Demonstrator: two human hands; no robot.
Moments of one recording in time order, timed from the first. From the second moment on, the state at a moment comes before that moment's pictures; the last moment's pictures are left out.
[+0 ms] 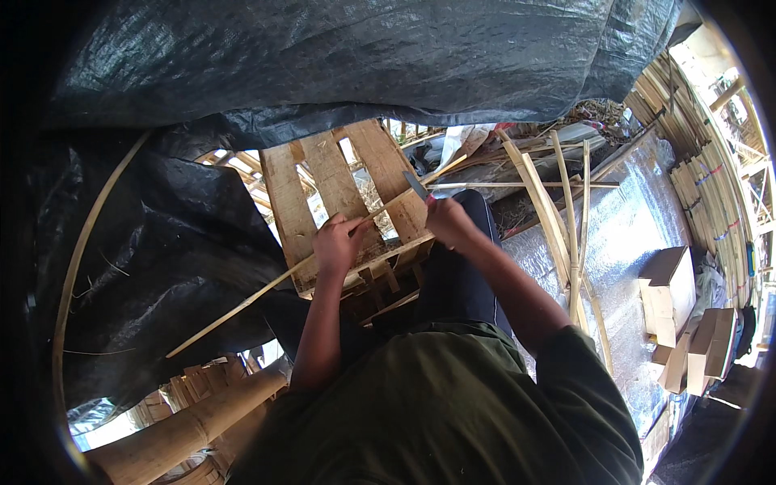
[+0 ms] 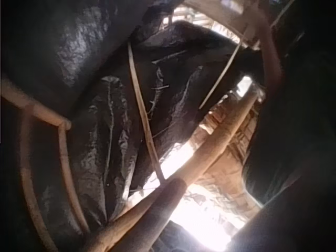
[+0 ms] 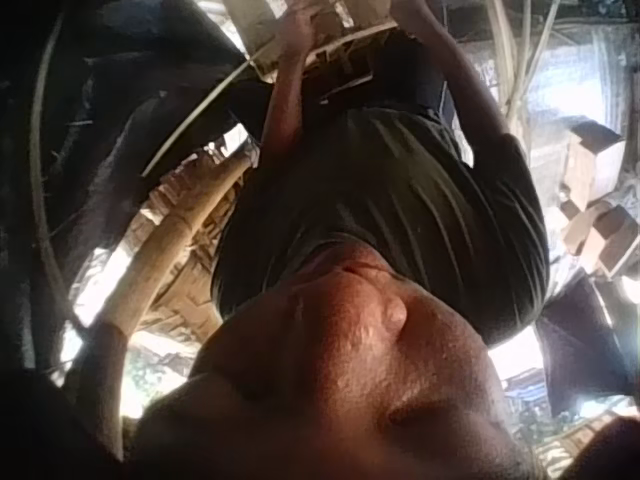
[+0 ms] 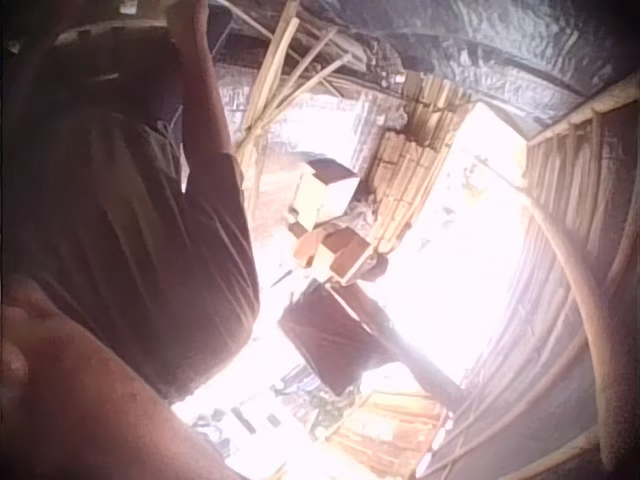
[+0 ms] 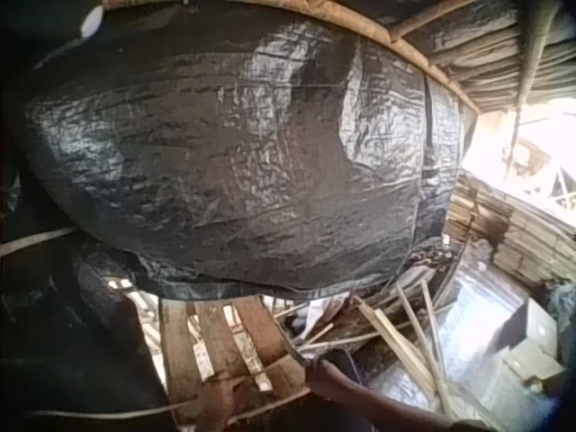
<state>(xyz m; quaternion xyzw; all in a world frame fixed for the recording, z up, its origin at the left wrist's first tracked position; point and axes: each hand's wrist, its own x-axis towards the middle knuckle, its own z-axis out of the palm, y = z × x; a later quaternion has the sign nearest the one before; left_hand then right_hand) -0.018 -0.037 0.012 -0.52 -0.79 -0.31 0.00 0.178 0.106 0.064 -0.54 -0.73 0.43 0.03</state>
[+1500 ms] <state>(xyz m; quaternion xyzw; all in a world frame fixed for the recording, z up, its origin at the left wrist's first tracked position) -0.018 -0.039 0.018 -0.52 -0.79 -0.32 -0.01 0.182 0.121 0.055 -0.55 -0.69 0.47 -0.07</state>
